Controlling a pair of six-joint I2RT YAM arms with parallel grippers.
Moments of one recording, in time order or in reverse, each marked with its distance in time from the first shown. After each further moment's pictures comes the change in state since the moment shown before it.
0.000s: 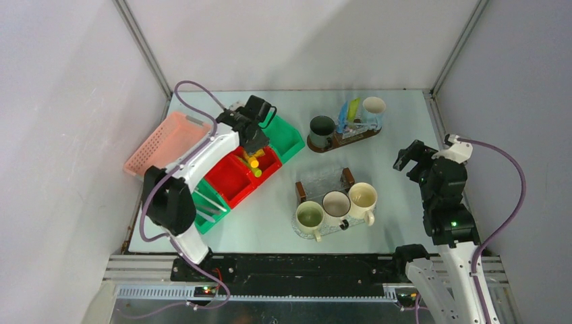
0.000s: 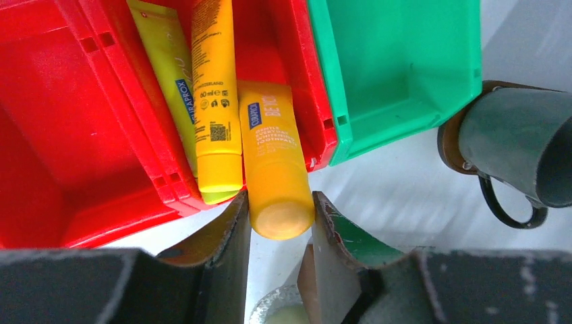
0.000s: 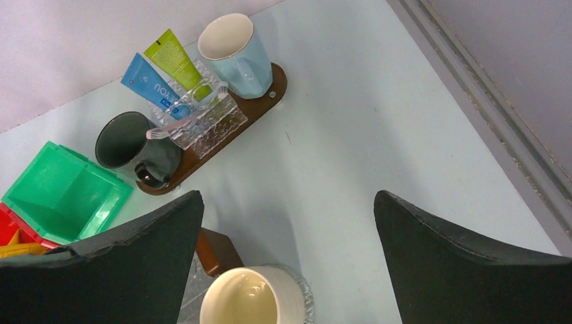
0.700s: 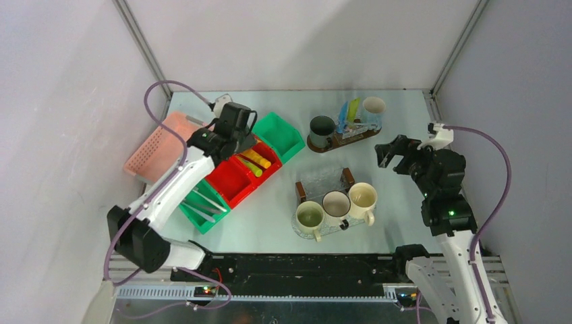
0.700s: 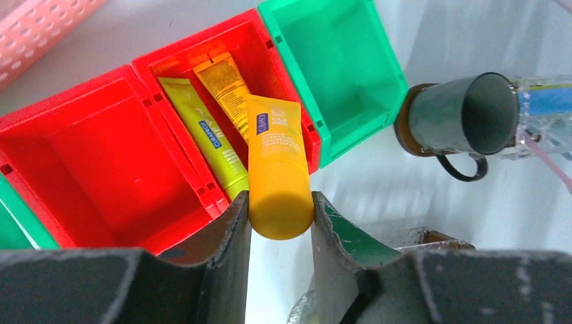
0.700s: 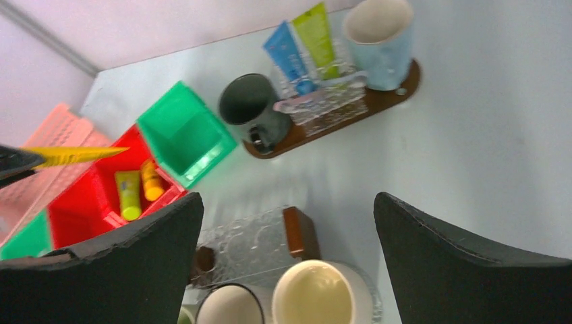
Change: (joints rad) left arm -0.003 -0.320 -0.175 0.151 -0.056 0.217; right arm -0.005 0.077 0.032 0.099 -0.369 -0.016
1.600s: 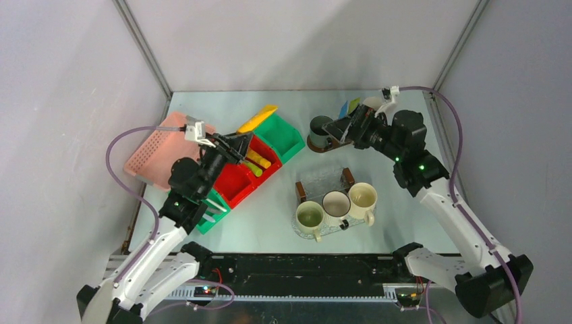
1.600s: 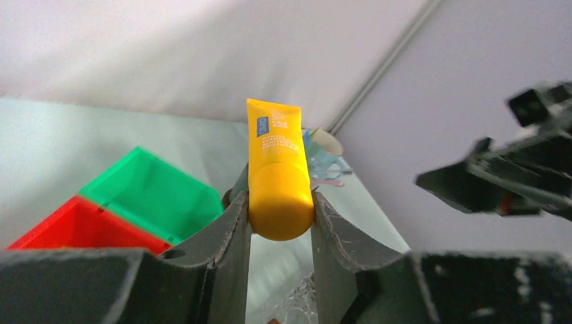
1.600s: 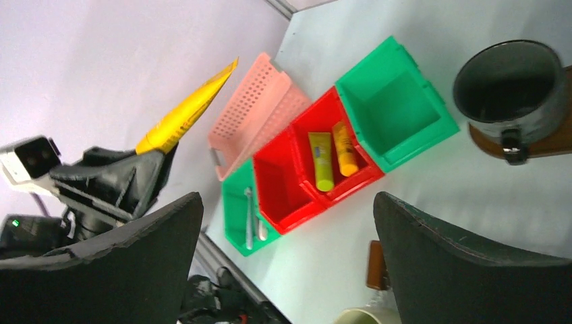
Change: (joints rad) left arm 0.048 -0.648 -0.686 0.989 0.333 0.253; right arm 0.299 0.391 0.232 0.225 -0.240 0.360
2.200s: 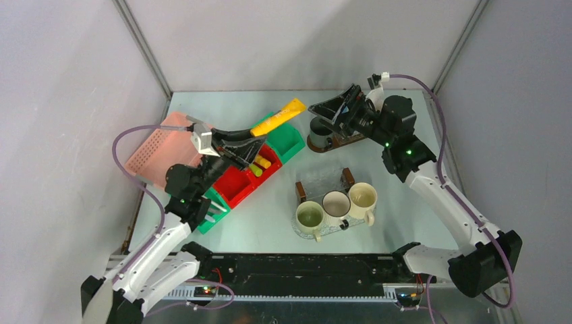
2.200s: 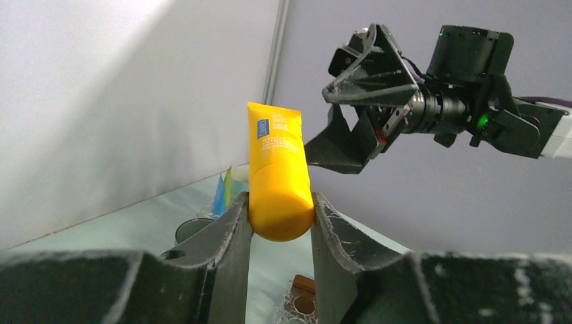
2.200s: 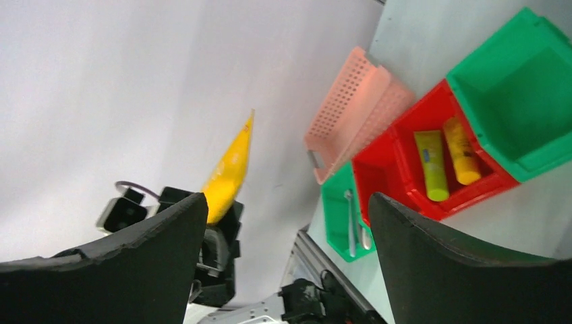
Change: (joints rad) left arm -0.002 0.045 -0.043 0.422 0.399 0.140; right arm 0.045 0.160 0.123 0.130 -0.095 0.332
